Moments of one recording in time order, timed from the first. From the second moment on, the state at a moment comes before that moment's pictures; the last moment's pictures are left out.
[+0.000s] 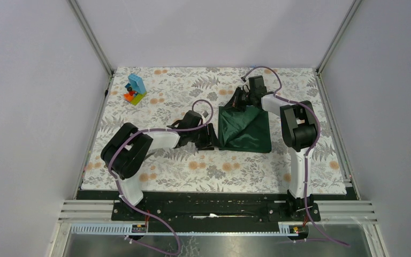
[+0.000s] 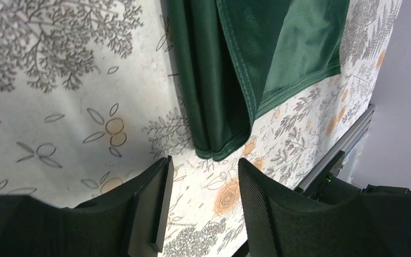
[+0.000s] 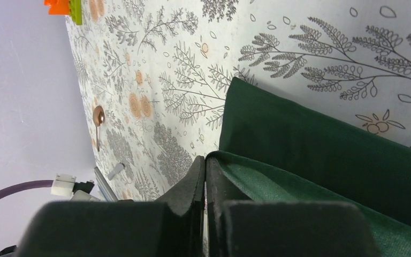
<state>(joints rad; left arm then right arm) -0.63 1.79 0.89 0.09 0.42 -0.80 0.27 2.19 1.49 -0.10 -0.64 0.67</state>
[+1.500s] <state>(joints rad) -0.62 1.83 0.91 0.10 0.41 -0.77 0.27 2.30 1.58 -0.05 -0.60 0.74</state>
